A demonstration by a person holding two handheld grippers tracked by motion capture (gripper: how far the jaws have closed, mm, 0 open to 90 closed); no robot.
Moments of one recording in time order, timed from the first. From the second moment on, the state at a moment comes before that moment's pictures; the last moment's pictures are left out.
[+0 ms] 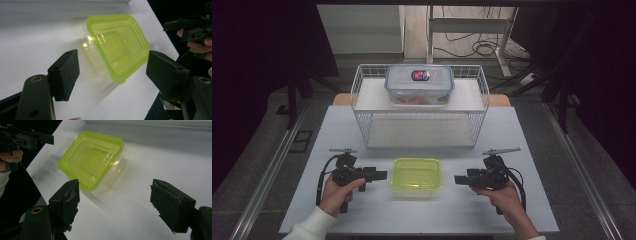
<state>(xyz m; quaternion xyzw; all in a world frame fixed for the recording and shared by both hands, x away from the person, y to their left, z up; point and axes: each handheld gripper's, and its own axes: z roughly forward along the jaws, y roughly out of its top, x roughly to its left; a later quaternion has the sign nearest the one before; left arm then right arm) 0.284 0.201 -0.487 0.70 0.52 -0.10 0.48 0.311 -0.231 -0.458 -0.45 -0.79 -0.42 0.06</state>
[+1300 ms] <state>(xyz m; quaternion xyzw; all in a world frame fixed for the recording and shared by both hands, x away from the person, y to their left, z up) 0.311 0.186 -0.527 0.67 0.54 -0.20 0.46 0.344 -0.184 -0.509 -0.50 -0.73 -0.44 0.17</state>
